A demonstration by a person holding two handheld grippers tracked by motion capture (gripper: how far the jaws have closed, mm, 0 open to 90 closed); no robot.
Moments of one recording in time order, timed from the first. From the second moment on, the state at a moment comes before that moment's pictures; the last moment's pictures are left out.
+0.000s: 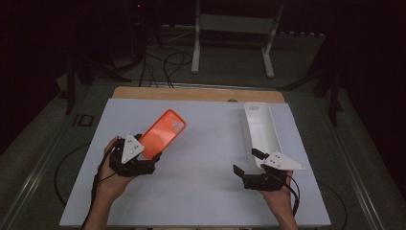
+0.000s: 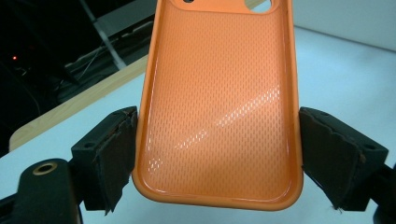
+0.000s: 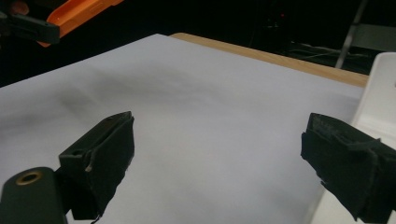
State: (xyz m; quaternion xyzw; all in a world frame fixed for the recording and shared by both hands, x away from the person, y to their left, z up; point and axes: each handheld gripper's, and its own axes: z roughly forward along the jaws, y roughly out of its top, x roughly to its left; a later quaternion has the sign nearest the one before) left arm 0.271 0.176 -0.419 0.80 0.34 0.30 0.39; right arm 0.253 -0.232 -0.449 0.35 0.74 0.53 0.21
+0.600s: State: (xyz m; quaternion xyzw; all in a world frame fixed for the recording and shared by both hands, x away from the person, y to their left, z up) left arm 0.262 0.148 -0.420 0.80 0.31 0.30 0.41; right arm 0.261 -0.219 -0.439 0.34 0.74 0.56 0.19
